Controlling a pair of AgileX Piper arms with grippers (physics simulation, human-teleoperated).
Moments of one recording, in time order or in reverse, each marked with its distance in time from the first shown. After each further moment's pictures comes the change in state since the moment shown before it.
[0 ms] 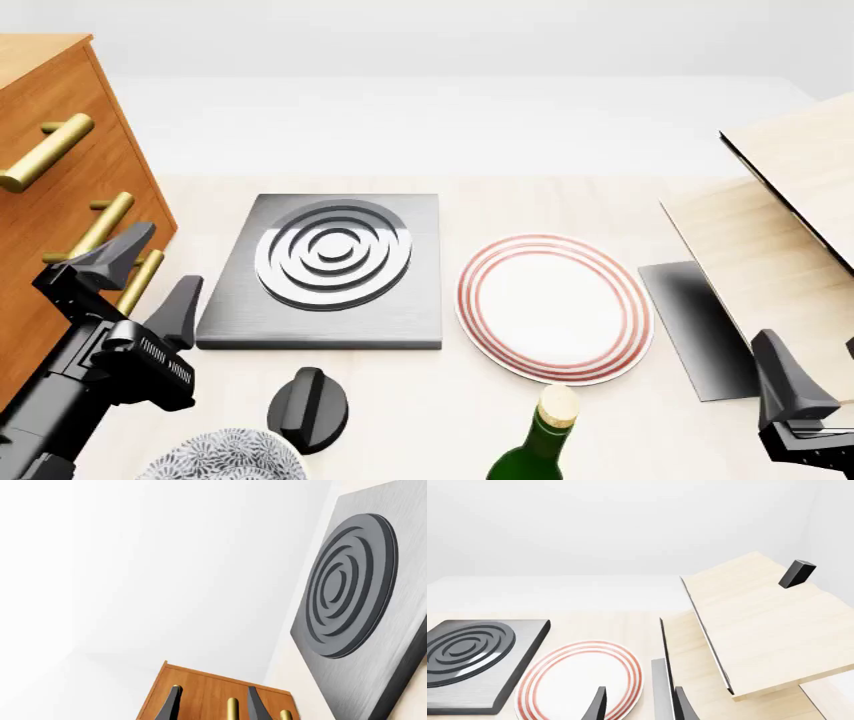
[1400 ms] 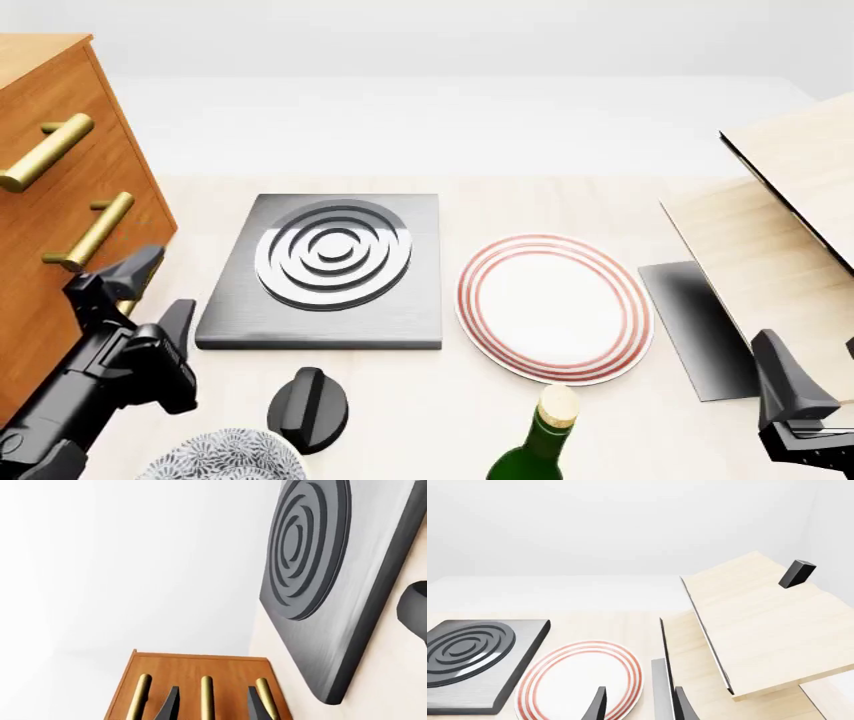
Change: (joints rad) left arm 0.089 0.170 -0.008 0.000 0.093; right arm 0.000 0.000 0.000 0.000 0.000
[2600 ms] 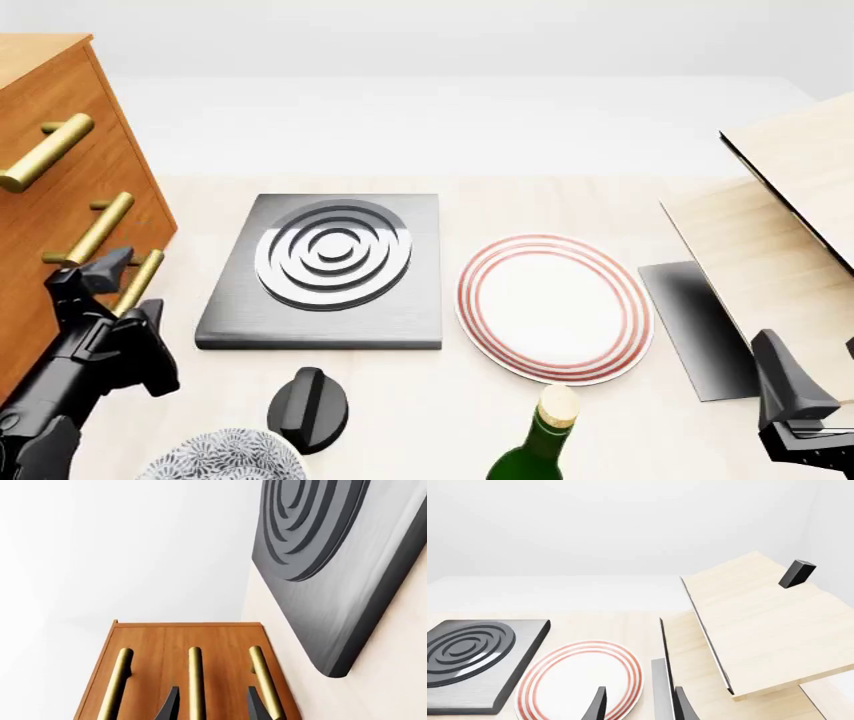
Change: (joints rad) left arm 0.158 0.111 -0.052 0.000 0.030; right arm 0.000 0.000 0.000 0.000 0.000
